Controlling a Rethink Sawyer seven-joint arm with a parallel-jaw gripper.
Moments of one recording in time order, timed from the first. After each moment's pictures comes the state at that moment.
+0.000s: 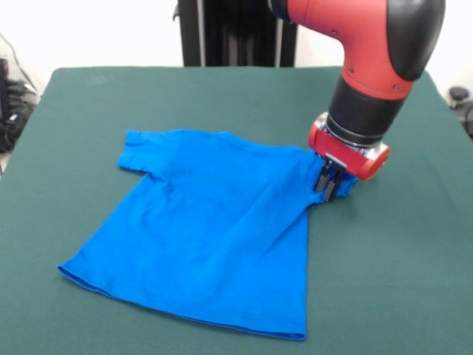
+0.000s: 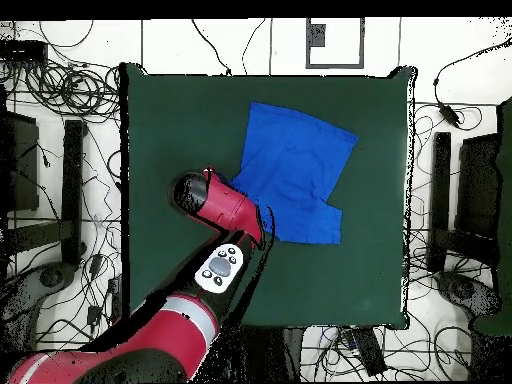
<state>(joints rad) 0.35 -0.13 -0.49 1.42 0.75 0.43 2.06</state>
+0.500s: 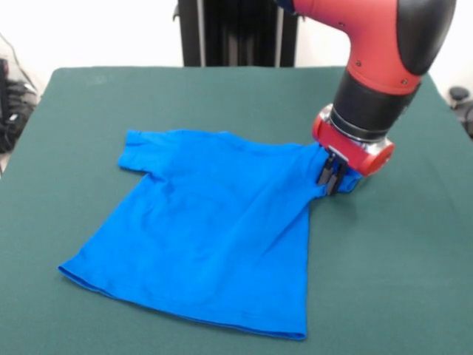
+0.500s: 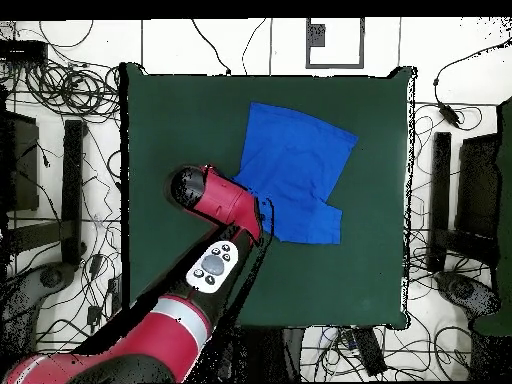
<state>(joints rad) 0.36 -0.12 -0.53 1.39 0.74 0.51 2.17</state>
